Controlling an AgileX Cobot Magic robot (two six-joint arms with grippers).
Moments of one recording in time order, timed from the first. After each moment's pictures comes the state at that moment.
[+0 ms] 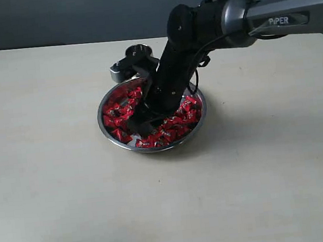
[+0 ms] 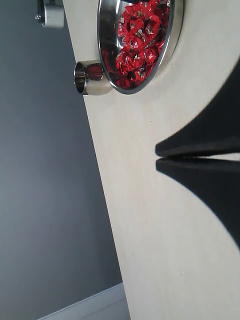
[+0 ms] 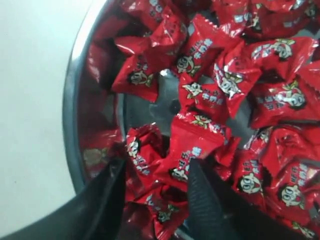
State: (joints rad) left arm -0.06 0.00 0.00 0.04 0.18 0.07; right arm 0.59 2.14 -1.53 0.44 0.84 -0.56
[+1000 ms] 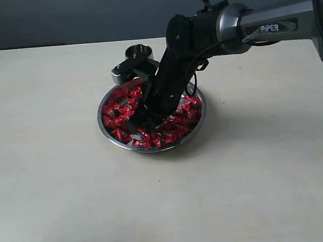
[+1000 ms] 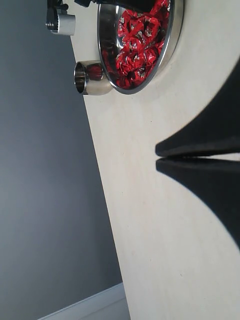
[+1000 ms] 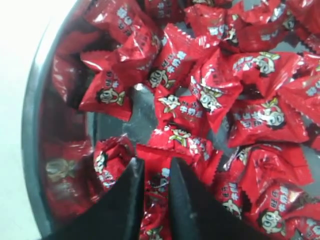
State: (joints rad) left arm -0.06 0.00 0.00 0.04 0.18 0.07; right arm 0.59 2.18 -1.53 0.42 0.76 -0.56
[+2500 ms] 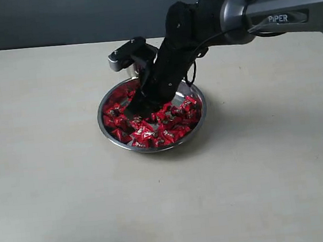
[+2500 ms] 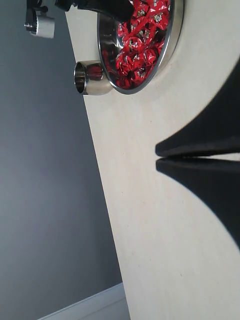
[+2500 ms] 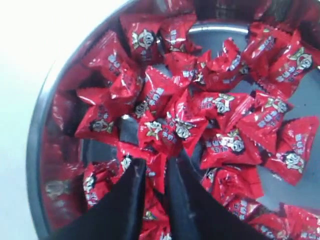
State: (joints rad) left arm -0.06 0.00 0.00 0.04 0.18 0.07; right arm 0.59 2.14 -1.56 0.38 0.72 -0.54
